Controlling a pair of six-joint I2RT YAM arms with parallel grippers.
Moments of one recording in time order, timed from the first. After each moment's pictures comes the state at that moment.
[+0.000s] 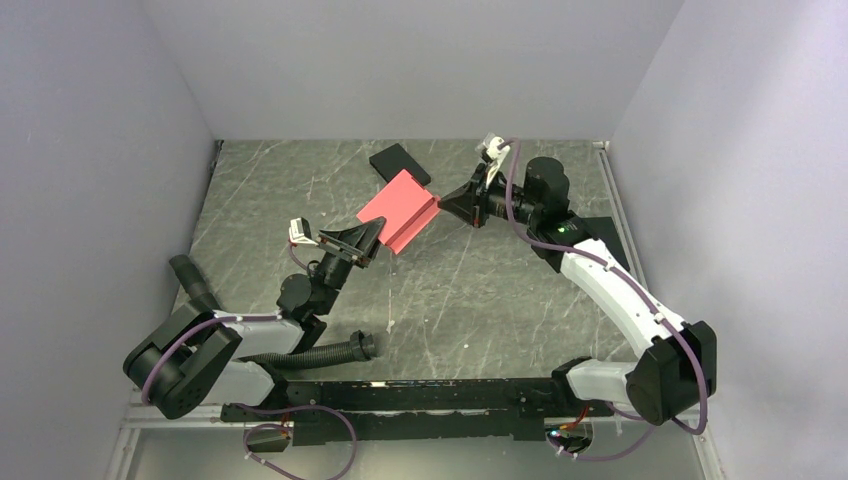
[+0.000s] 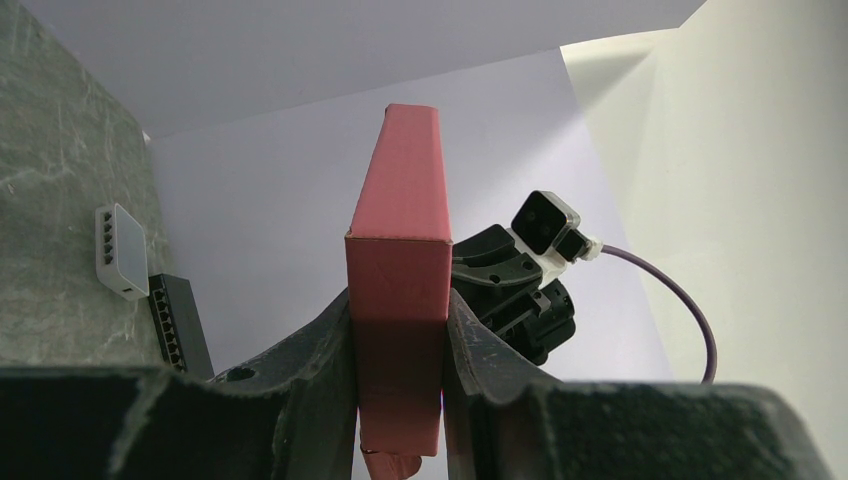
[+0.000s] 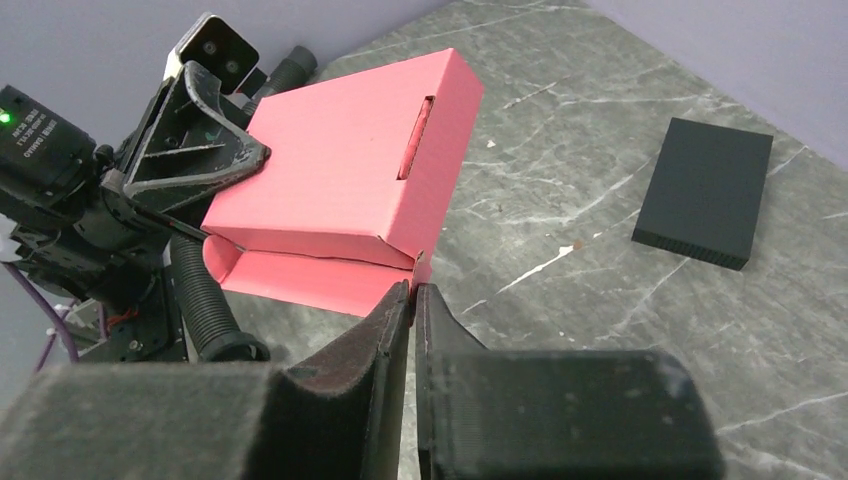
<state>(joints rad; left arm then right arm) -0.68 1.31 0.25 1.47 -0.16 -1.48 0.42 1.25 1.03 0.06 -0.71 0.09</state>
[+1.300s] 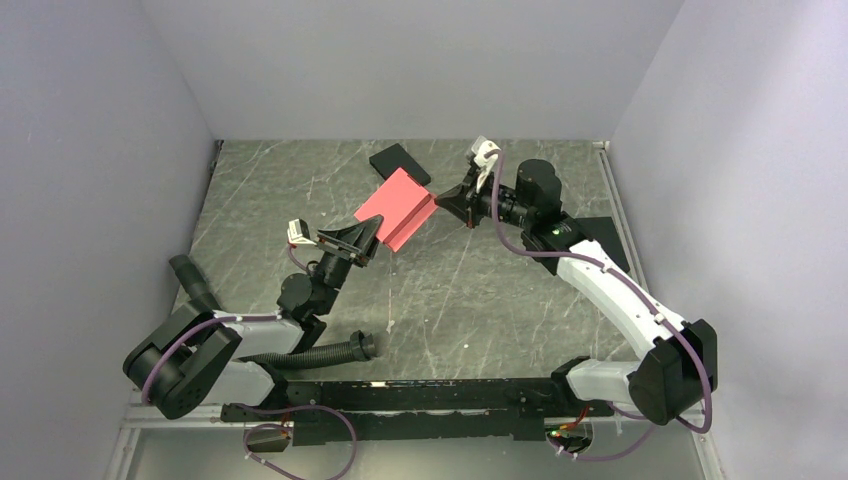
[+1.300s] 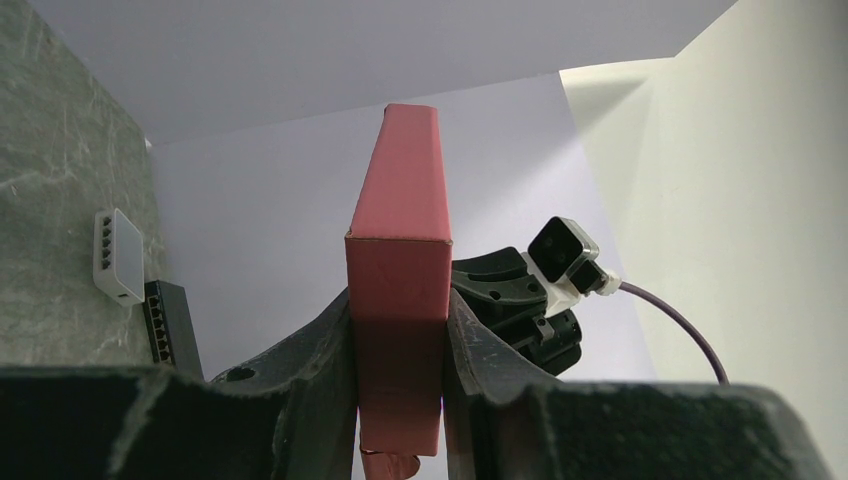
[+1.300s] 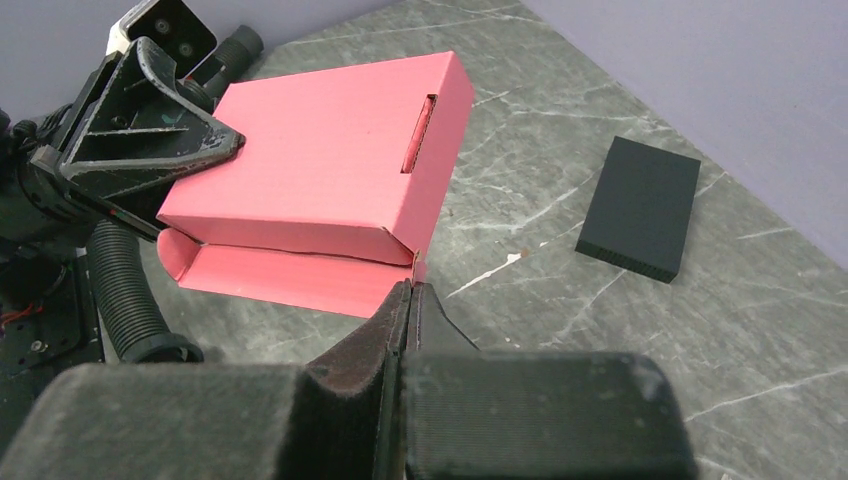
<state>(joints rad) -0.68 1.31 0.25 1.46 -0.19 -1.52 0.49 1.25 1.04 0.05 -0.59 -0.05</state>
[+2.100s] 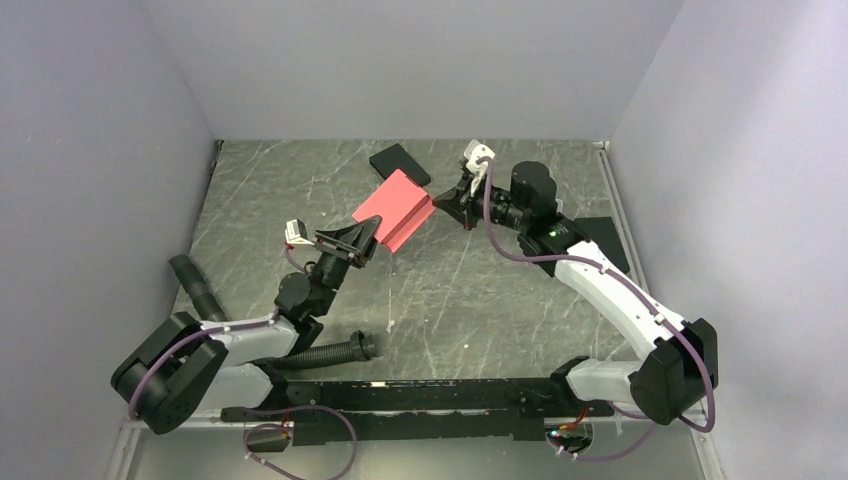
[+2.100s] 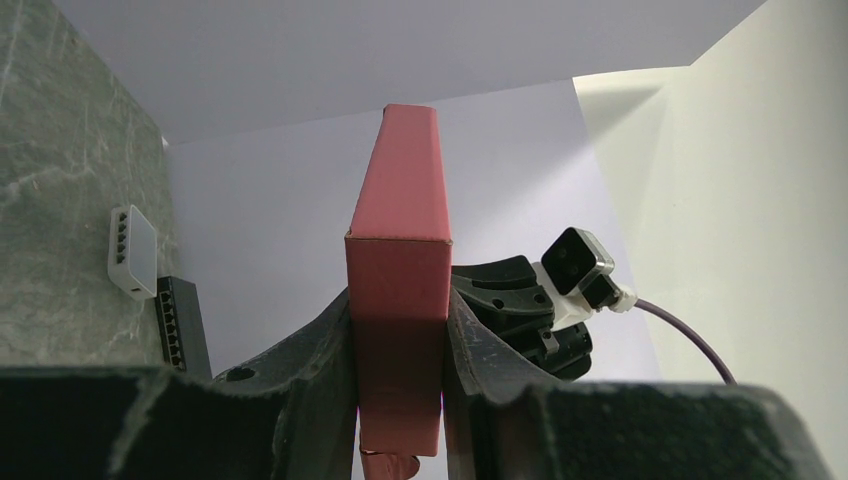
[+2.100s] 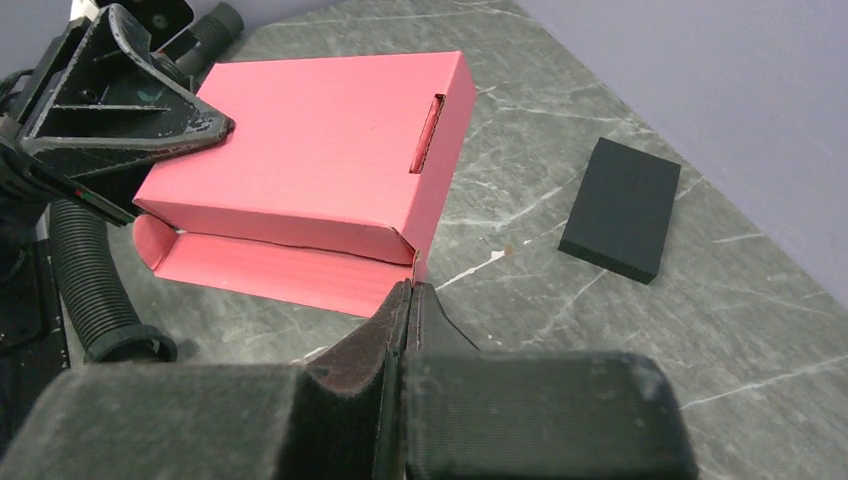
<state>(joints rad) -0.68 1.24 0.25 1.35 -0.21 -1.52 0.52 1.25 1.05 0.03 -0.54 -0.11</state>
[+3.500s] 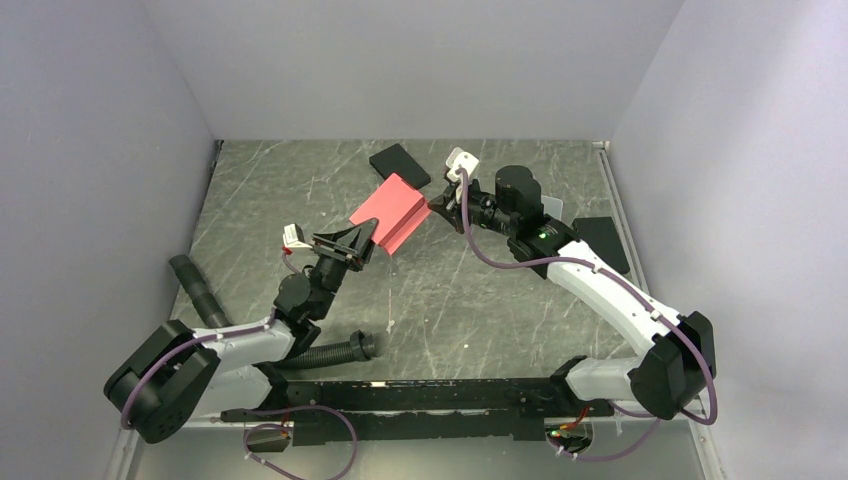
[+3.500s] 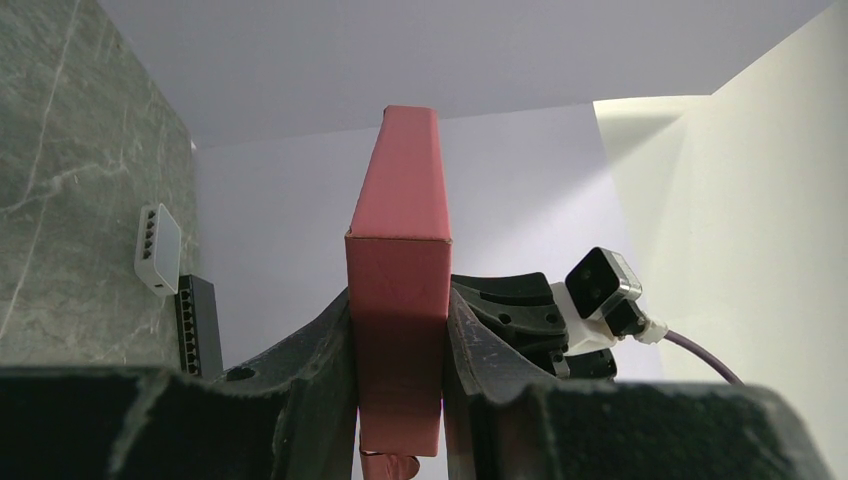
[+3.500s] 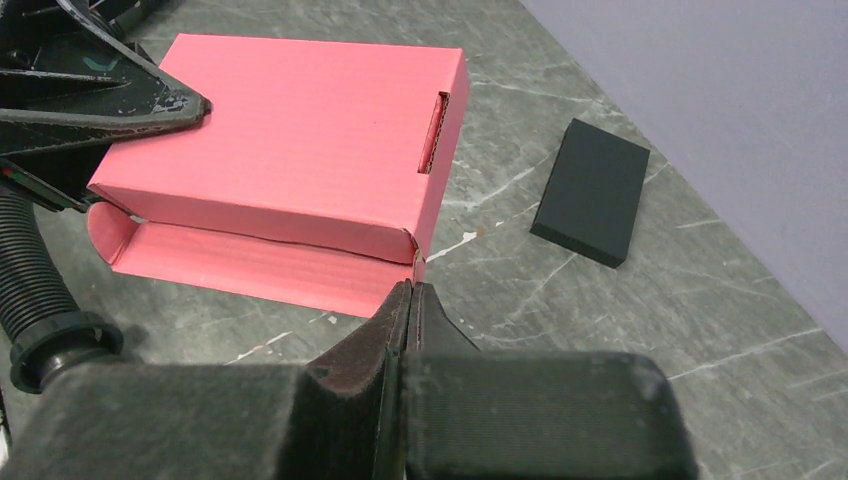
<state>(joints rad) -0.68 1.18 0.23 1.25 -0.25 -1.55 0.60 1.27 1.07 -0.03 -0.39 -0.22</state>
